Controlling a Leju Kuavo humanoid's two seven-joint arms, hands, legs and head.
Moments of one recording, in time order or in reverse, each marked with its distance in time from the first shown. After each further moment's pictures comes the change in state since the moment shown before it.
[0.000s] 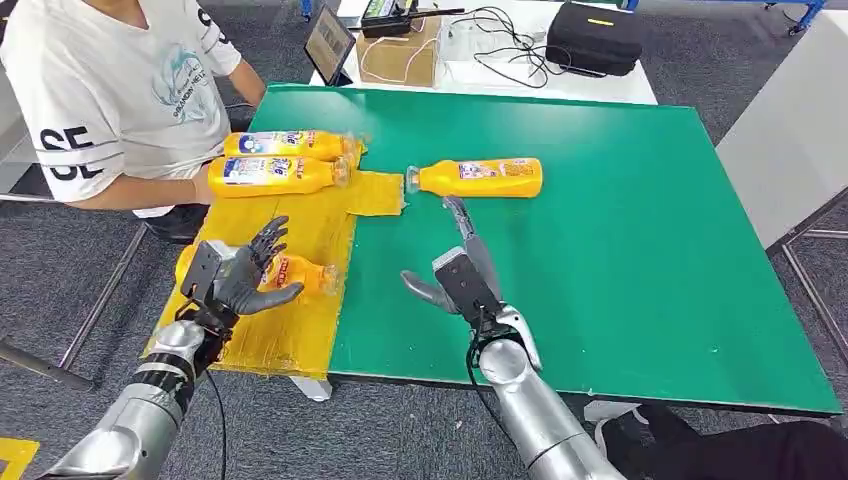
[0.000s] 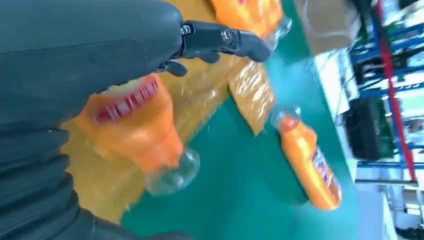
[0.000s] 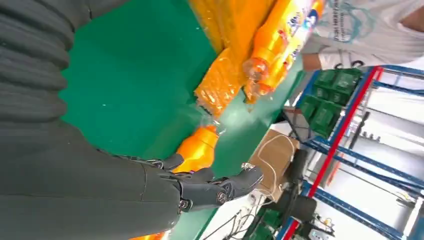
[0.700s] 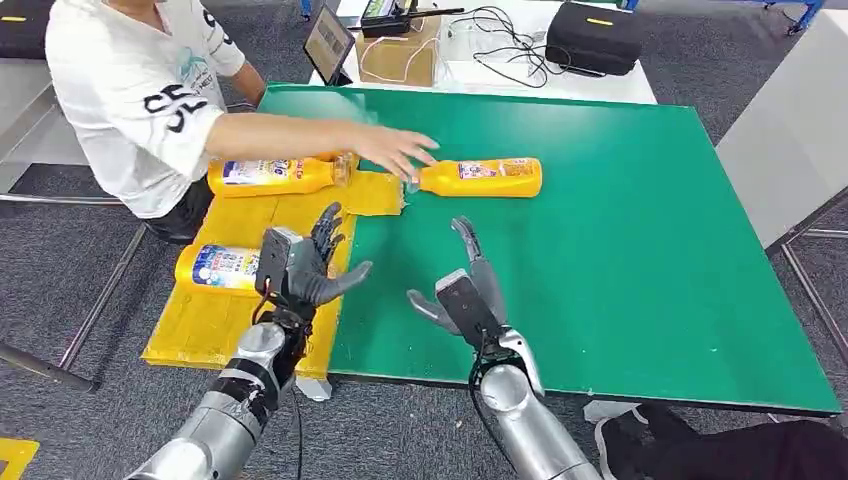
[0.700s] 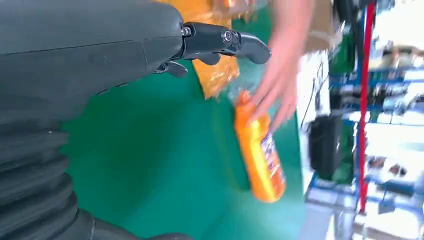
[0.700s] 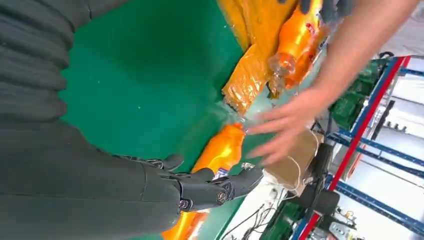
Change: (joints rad) left arm 0.031 -0.230 -0.119 -0.095 0.199 0.343 0.102; right arm 0.105 -0.008 -0.008 -0.080 0.042 -0.050 0.040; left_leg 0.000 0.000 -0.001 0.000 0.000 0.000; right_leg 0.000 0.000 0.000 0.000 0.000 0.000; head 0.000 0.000
